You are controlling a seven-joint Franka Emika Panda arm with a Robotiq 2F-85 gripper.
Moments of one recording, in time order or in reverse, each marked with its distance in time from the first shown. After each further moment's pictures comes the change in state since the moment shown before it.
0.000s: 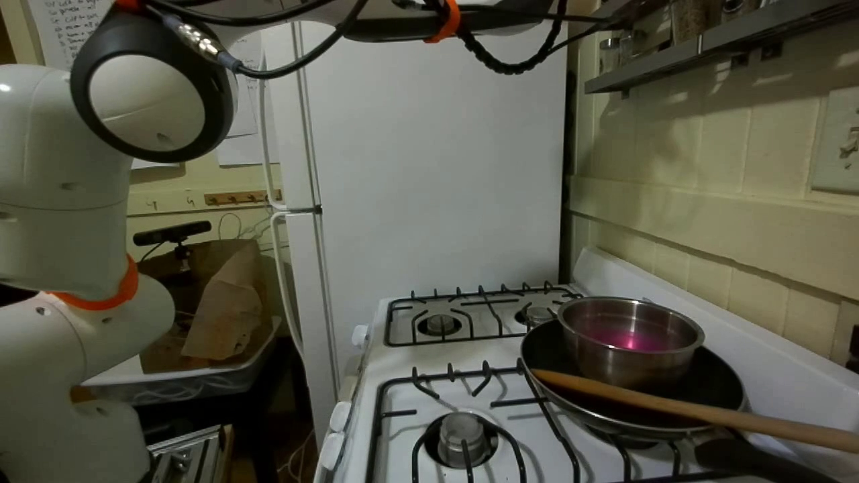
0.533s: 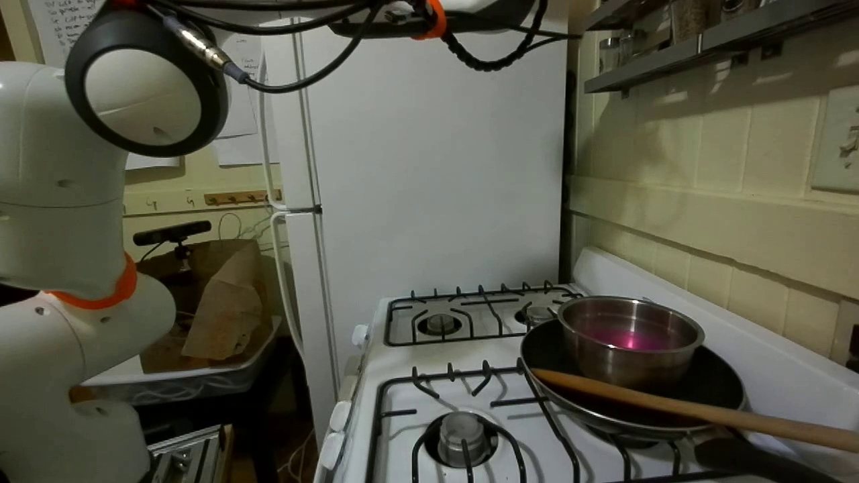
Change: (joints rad) arm -0.028 -0.024 0.061 -0.031 0.207 -0.014 -0.174
